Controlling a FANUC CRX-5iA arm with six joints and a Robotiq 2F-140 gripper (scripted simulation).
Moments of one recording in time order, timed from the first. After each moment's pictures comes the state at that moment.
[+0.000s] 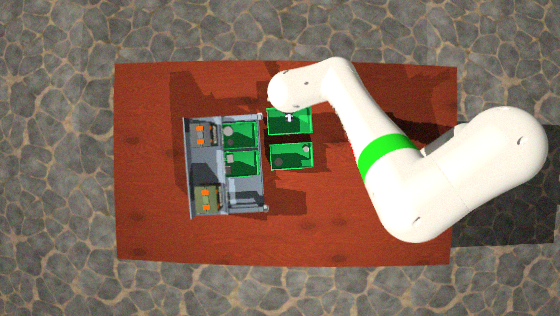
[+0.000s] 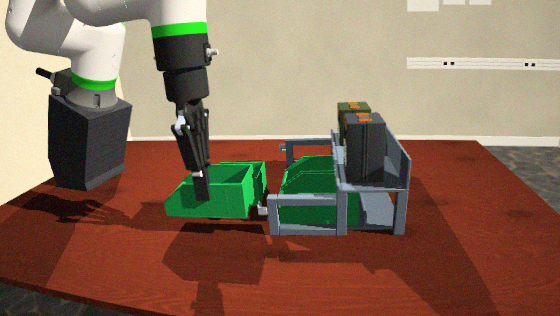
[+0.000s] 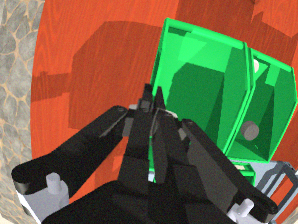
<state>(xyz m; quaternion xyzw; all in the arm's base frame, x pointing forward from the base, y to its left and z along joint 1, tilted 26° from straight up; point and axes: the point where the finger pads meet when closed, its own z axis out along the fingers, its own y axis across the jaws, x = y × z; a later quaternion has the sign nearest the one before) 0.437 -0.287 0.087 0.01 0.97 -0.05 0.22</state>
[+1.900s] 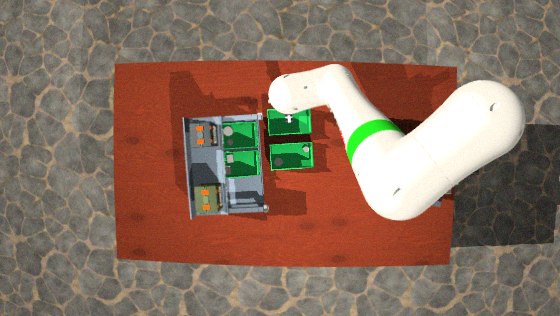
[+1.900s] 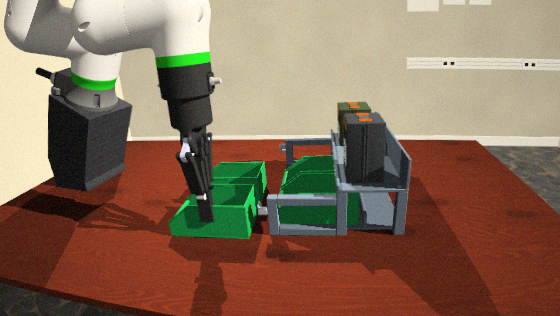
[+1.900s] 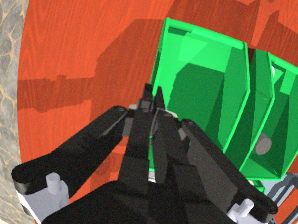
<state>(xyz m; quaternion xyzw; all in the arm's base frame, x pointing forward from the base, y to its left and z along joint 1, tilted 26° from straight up) 0.458 -0.292 0.044 0.01 0.97 -0.05 0.22</state>
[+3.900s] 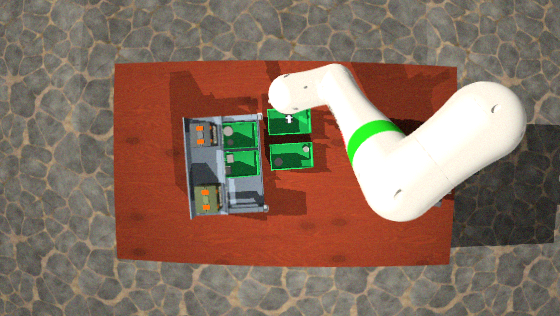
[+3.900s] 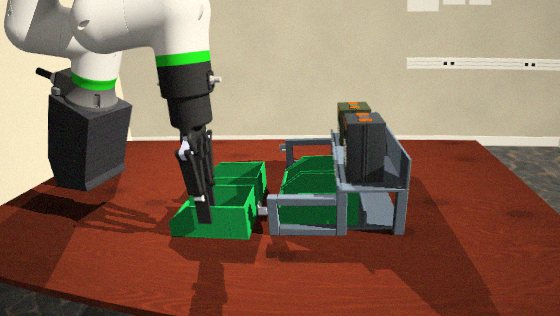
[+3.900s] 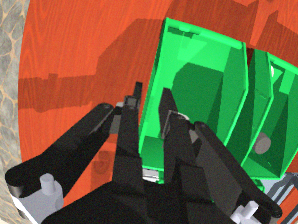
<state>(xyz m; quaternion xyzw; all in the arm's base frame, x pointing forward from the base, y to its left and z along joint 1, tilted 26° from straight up) 0.457 -0.292 0.046 0.01 0.97 -0.05 0.22</state>
